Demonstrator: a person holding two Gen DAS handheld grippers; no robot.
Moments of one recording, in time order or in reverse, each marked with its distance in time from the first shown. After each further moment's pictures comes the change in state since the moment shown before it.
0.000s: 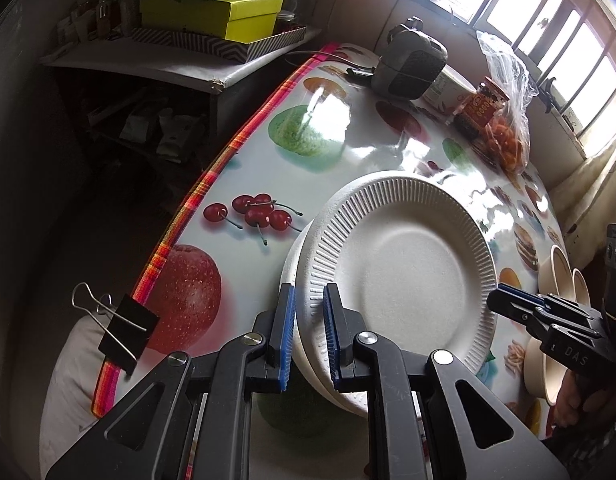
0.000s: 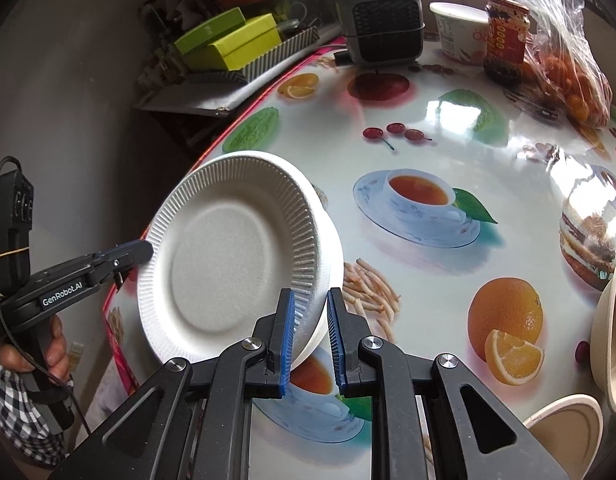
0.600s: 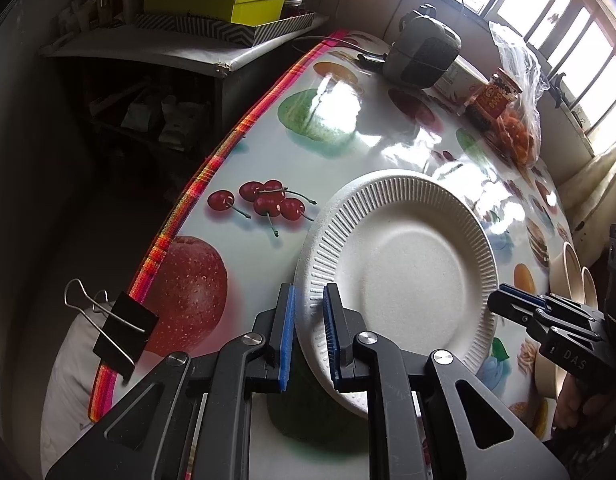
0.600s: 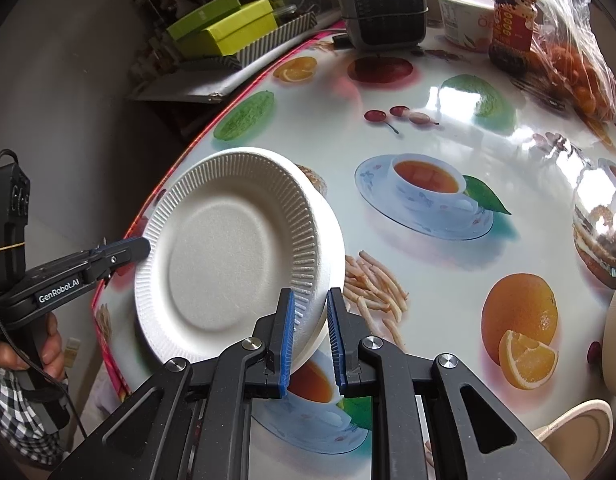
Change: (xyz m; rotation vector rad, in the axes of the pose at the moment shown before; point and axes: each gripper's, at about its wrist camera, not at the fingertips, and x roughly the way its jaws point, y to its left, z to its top) left arm 0.016 0.006 -0.001 -0.011 0.039 0.011; right arm 0.017 0.000 -0.001 0.001 0.034 -0.016
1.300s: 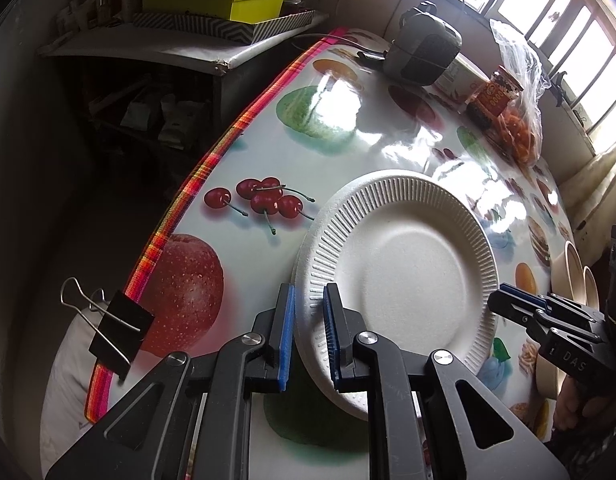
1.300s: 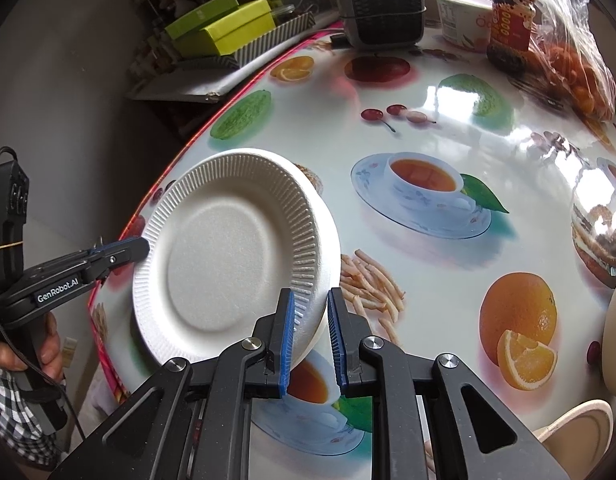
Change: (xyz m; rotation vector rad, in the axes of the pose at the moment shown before) left arm 0.003 -0.002 0.000 0.004 0.003 0.005; right arm 0.001 -0.001 0.001 0.000 -0.001 -0.006
